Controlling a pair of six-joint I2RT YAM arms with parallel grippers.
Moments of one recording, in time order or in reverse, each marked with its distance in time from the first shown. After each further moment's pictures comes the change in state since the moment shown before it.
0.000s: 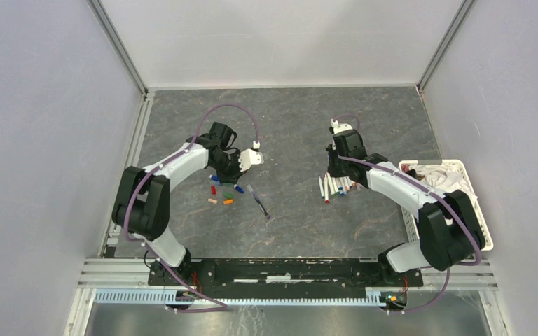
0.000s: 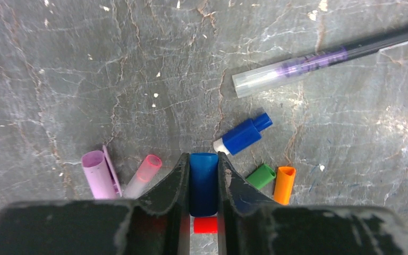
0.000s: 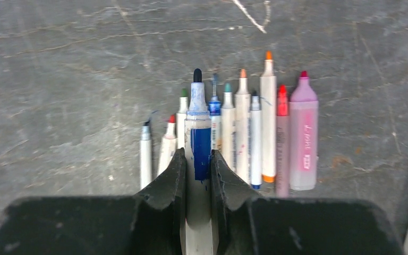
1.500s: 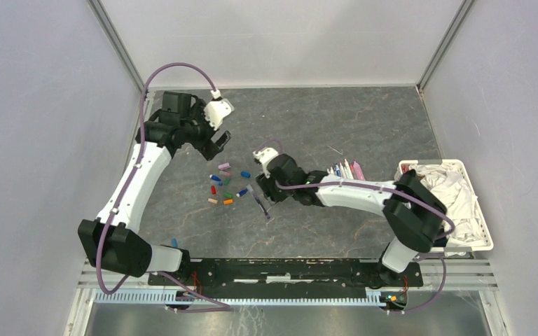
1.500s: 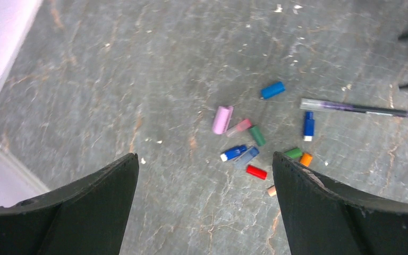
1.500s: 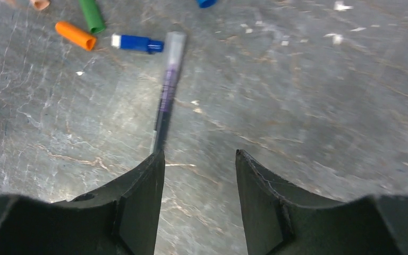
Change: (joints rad) left arm 0.128 -0.330 0.268 -0.142 -0.043 -0.271; right arm 0.498 0.200 0.157 0.137 -0.070 -0.056
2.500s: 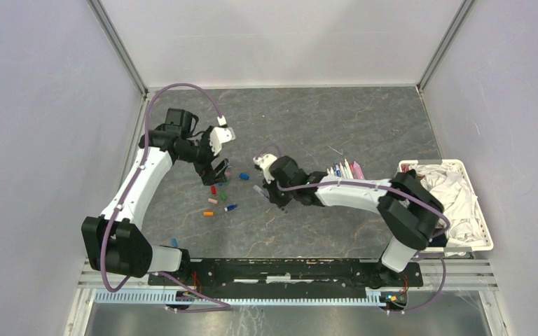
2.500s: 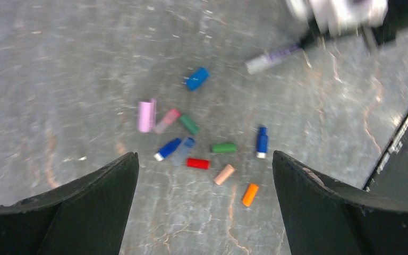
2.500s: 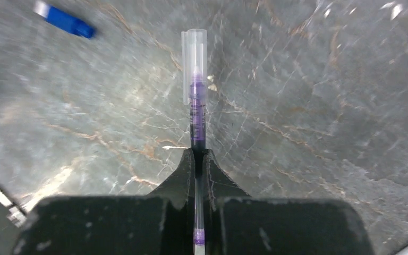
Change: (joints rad) left arm 0.069 -0.019 -0.126 -0.145 0.293 0.174; right arm 0.029 0.099 -0.014 0.013 -0.077 -0.034
